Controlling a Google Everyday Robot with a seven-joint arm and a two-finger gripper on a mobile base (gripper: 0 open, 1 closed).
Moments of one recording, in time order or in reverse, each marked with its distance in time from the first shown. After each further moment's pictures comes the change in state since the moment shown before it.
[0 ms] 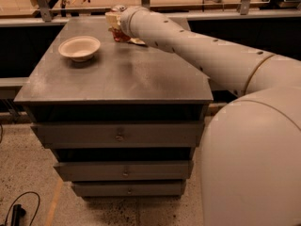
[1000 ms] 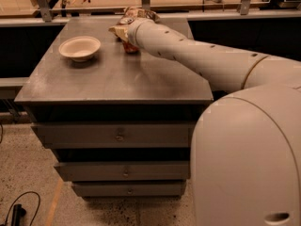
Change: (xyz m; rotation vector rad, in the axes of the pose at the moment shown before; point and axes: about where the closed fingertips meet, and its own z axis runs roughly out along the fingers) arm 0.050 -0.025 0.000 0.049 0.077 -0.077
